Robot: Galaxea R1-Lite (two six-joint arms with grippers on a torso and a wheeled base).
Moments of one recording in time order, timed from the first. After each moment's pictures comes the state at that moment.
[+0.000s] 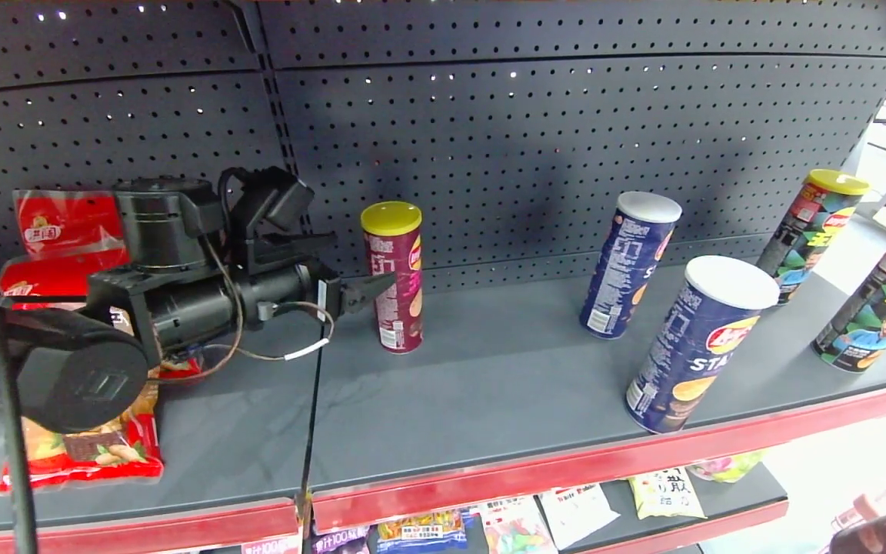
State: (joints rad) left arm -0.37 1.78 -0.86 -0.75 -0.29 0.16; right arm 0.10 0.39 -0.31 0.12 -0.12 -0.12
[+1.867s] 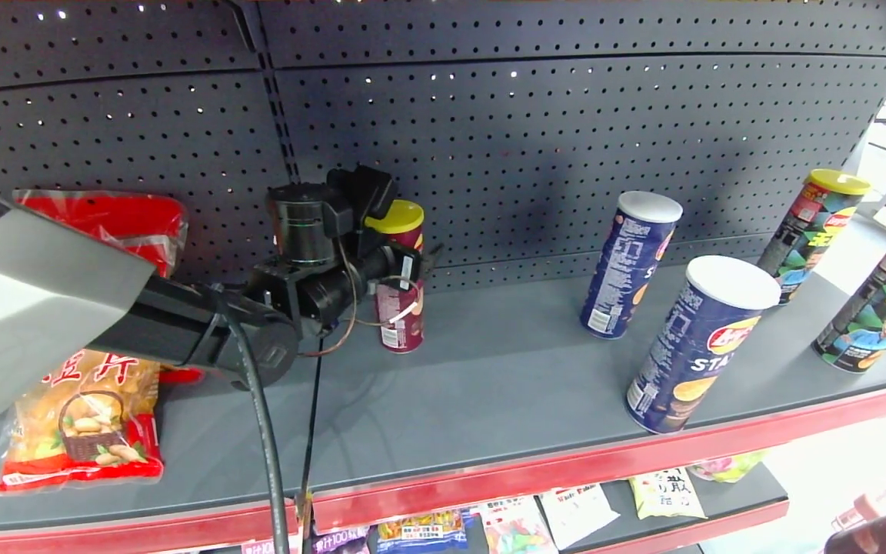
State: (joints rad) left arm -0.52 2.07 -1.15 -0.85 0.10 0.15; right arm 0.10 0.40 -0.31 0.12 -0.12 -0.08
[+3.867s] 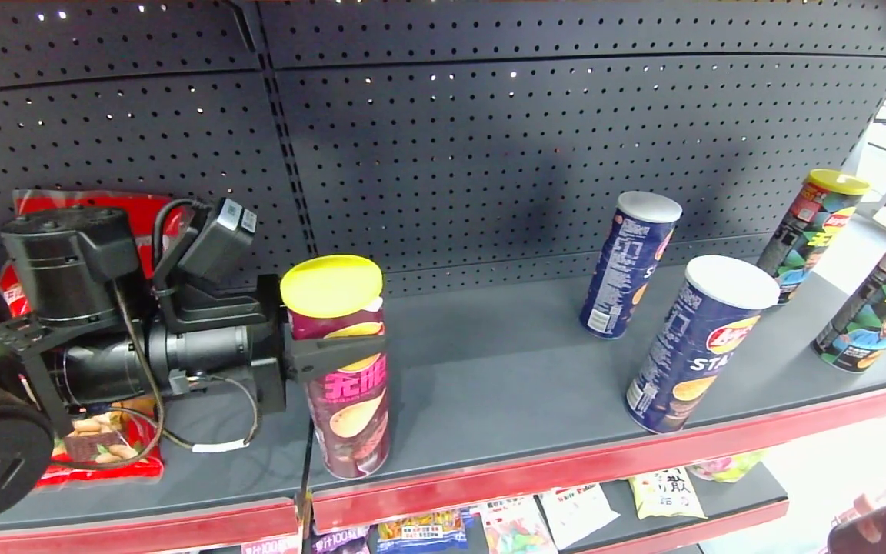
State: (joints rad) left arm -0.36 1.60 -0.63 -0.84 -0.86 0.10; right arm 0.10 0.45 -0.34 0.12 -0.12 -0.09
